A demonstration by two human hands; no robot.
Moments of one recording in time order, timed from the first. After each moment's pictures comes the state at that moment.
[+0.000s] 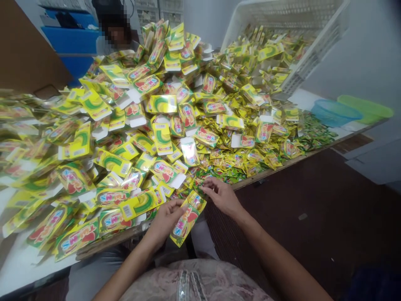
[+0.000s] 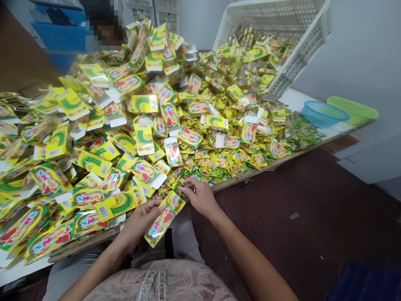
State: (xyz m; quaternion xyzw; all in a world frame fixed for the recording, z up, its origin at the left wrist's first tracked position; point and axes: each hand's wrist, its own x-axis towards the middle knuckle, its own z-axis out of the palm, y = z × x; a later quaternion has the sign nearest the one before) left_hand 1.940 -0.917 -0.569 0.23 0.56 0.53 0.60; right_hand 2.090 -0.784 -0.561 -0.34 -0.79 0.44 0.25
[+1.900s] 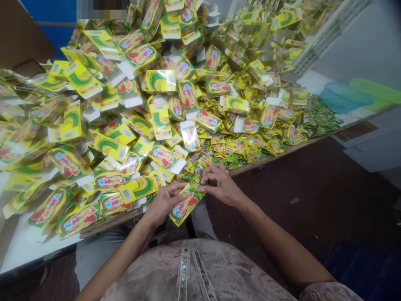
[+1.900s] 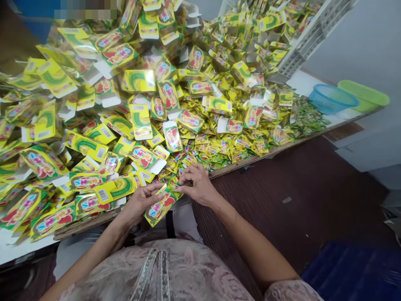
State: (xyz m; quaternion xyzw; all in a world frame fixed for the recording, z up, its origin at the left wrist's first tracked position) left_hand 1.934 -0.917 -0.562 0.20 0.50 0.56 0.63; right_hand 2.097 -0.796 -0.537 -0.29 -0.86 0.36 0.19
